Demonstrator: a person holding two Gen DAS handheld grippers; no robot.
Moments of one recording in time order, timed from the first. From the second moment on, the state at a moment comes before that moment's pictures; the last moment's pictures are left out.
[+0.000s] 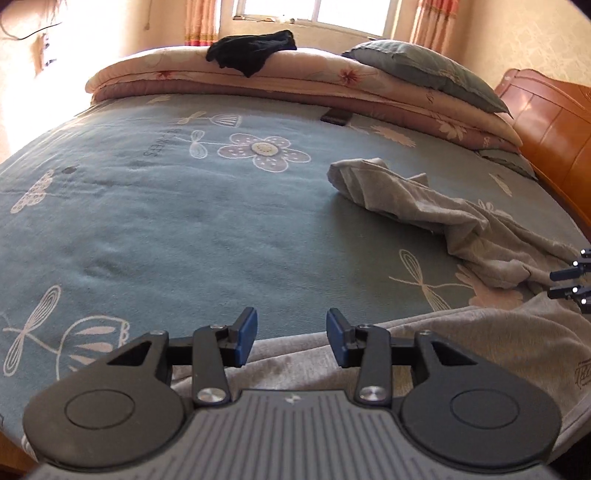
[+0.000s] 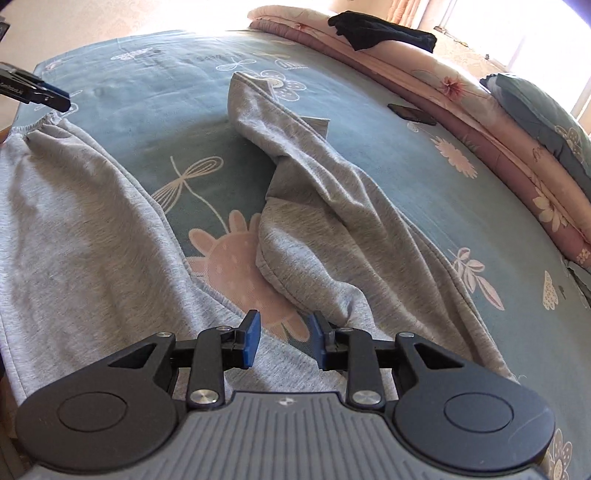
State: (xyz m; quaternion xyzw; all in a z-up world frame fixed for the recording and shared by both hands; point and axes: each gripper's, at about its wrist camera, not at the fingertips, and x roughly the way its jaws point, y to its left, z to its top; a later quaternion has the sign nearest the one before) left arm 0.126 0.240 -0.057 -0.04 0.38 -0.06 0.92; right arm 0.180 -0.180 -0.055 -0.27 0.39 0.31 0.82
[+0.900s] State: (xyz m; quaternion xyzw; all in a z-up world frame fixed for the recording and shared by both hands) left arm 0.188 0.193 -0.102 0.12 0.46 -0.18 0.86; right arm 0.231 -0.199 -0.086 -0.22 0.44 0.37 0.79
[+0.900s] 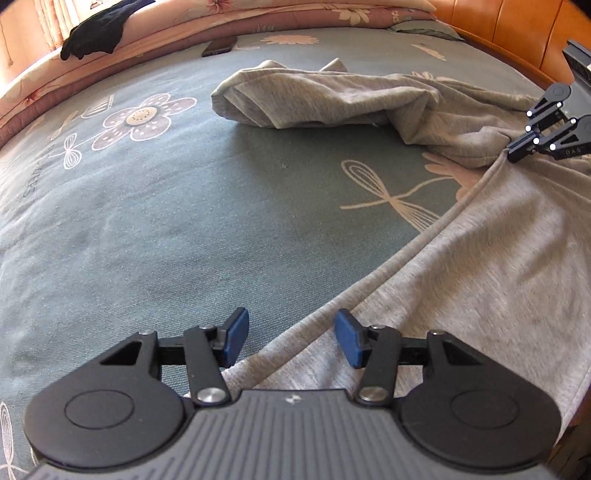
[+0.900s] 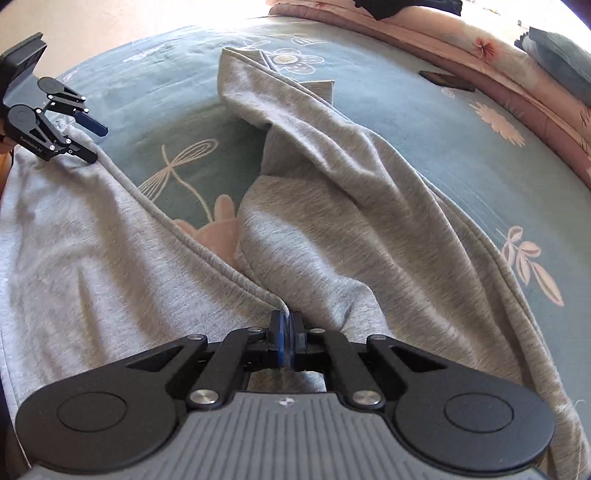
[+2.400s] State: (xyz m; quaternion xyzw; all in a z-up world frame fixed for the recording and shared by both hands) left arm 0.130 0.276 -0.111 0.15 0.43 -0.06 0.89; right arm 0.081 -0.177 -0.067 -0.06 0.42 0.32 0.85
